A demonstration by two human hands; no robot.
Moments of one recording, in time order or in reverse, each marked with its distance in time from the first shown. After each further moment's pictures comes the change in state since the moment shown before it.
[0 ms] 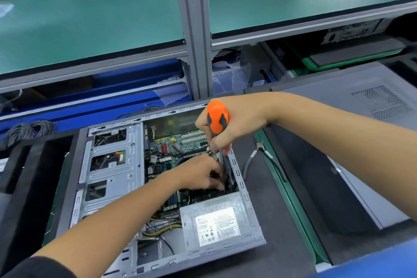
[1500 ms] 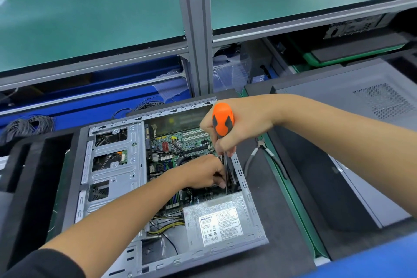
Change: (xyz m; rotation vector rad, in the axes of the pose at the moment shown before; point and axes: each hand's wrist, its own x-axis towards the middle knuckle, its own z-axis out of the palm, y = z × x) left_hand 0.005 0.003 -0.002 -0.023 -0.064 -0.014; right_hand 0.002 0.004 -0.002 0.020 -0.026 0.021
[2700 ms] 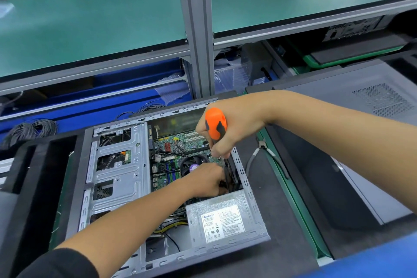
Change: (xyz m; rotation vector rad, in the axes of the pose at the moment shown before) left_hand 0.003 -0.004 0.031 0.327 0.066 -0.020; right_hand 0.005 -0.014 0.002 -0.045 -0.025 -0.015
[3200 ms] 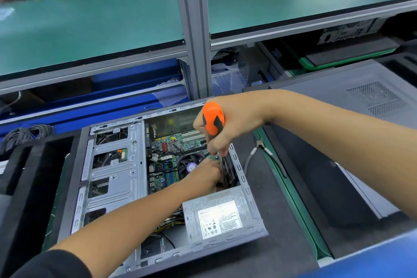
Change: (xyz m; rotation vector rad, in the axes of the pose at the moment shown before) left_hand 0.001 -0.005 0.018 0.056 0.311 0.167; right_hand -0.004 0.004 0.012 0.027 0.059 -0.008
